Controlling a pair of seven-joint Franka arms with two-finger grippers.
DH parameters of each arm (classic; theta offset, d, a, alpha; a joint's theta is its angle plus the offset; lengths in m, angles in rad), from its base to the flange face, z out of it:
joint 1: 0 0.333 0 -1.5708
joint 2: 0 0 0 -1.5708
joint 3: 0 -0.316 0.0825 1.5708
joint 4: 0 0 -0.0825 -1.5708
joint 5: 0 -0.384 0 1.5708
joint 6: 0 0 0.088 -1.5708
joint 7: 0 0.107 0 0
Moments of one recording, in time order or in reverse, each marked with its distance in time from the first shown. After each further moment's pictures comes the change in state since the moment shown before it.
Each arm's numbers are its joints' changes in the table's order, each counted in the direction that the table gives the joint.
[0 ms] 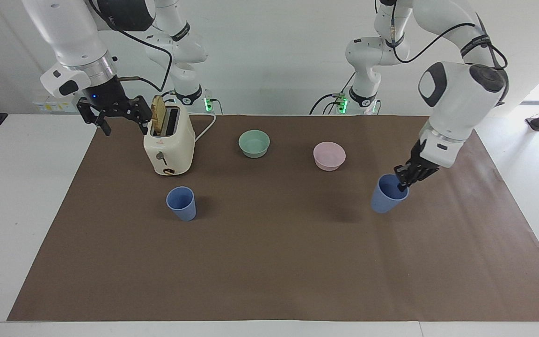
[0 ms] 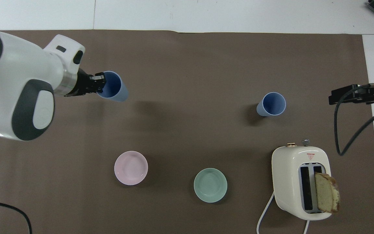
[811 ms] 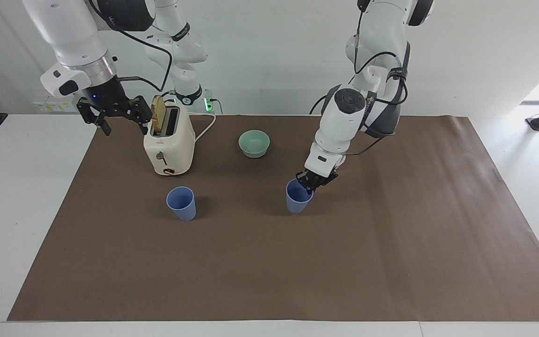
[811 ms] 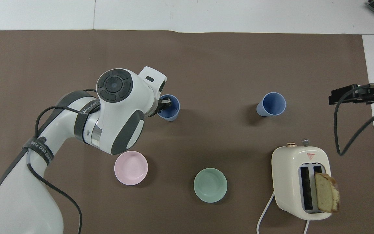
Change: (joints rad) left arm -0.222 0.126 -0.001 0.038 -0.038 -0.107 -0.185; right arm 0.000 0.000 0.000 0.000 0.000 0.000 0.000
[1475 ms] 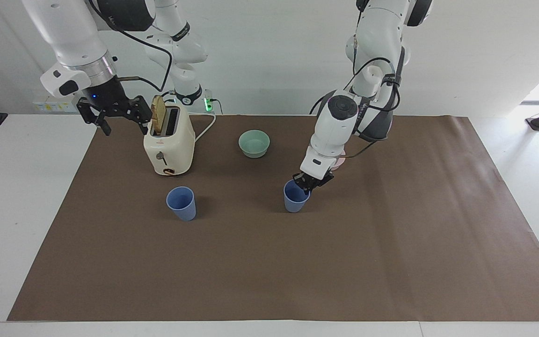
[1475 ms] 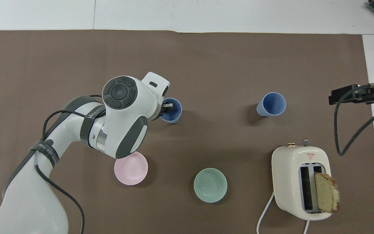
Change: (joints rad) left arm -0.014 0.001 -0.001 0.041 -0.001 -0.055 0.000; right arm 0.000 0.000 0.000 0.000 0.000 0.000 0.000
